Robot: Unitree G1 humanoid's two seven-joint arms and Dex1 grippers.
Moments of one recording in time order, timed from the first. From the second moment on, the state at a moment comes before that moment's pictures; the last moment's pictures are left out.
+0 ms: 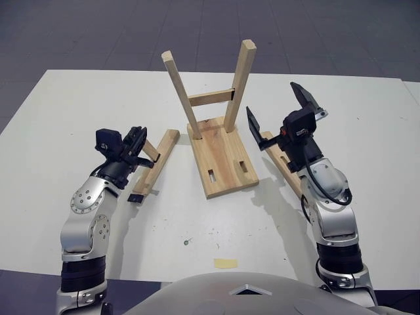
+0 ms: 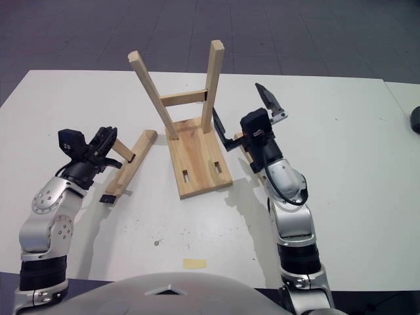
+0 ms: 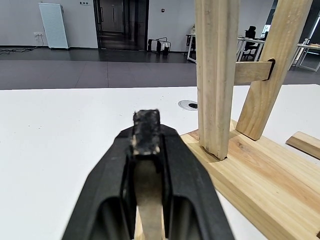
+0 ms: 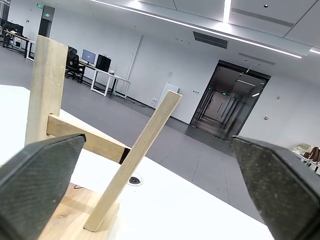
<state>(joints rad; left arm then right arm) 0.09 0.35 0.16 -0.31 -0.43 0.32 -0.30 -0.08 -0.23 0.09 -0.41 -0.04 0.13 0.26</state>
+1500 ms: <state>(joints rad) 0.00 0.39 0.12 -0.17 -0.27 0.33 -0.32 -0.10 -0.20 0.11 -0.39 -0.08 0.08 0.22</state>
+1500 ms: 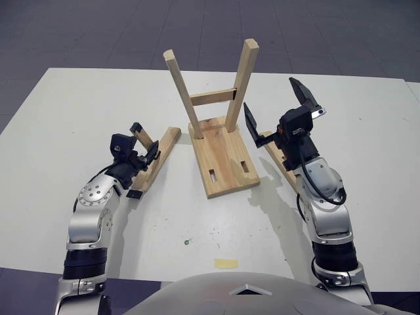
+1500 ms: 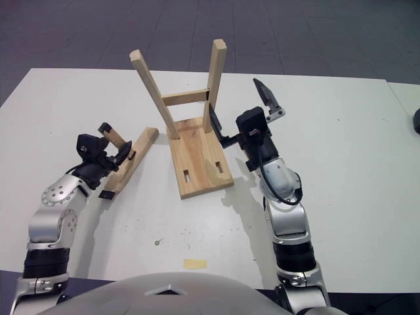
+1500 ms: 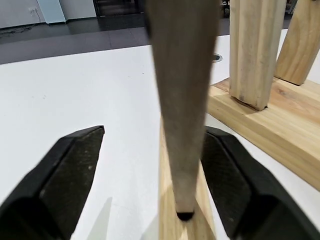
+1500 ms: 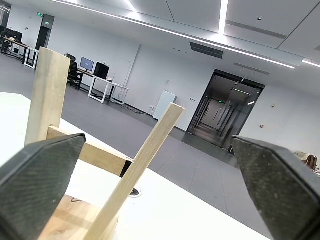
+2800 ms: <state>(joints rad) -0.39 0.34 0.09 0.00 -0.28 0.29 -0.36 -0.09 -0.18 0.14 -0.35 -0.10 0.07 0.20</state>
